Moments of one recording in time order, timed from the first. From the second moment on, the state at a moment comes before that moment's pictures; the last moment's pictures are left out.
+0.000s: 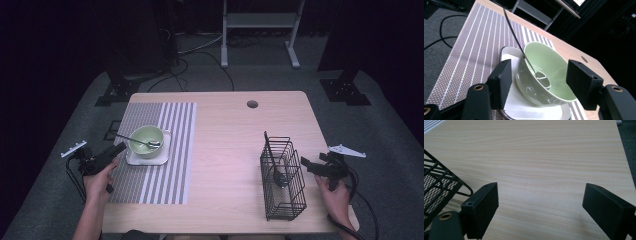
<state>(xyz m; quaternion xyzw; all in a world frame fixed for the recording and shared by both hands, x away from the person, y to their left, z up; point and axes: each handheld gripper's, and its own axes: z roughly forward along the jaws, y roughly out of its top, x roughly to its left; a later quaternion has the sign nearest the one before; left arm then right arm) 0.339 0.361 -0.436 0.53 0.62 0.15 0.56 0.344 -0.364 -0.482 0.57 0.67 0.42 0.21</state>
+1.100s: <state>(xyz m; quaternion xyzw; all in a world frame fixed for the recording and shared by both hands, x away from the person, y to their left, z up) 0.342 0.322 -0.425 0.58 0.59 0.13 0.55 0.344 -0.364 -0.482 0.57 0.67 0.42 0.21</state>
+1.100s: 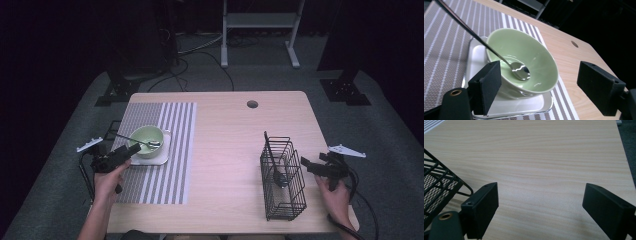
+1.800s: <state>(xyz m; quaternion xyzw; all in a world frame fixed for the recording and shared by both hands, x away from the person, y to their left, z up) 0.342 0.297 -0.417 0.61 0.56 0.11 0.55 0.344 -0.364 -0.482 0.57 0.67 0.42 0.21</state>
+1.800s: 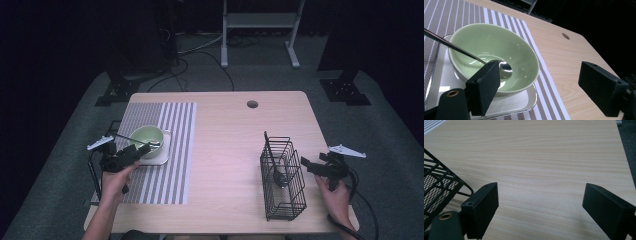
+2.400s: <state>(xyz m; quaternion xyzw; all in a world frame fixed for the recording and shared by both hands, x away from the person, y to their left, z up) 0.343 0.276 -0.416 0.63 0.55 0.11 0.54 0.344 -0.365 -0.482 0.57 0.67 0.42 0.21</state>
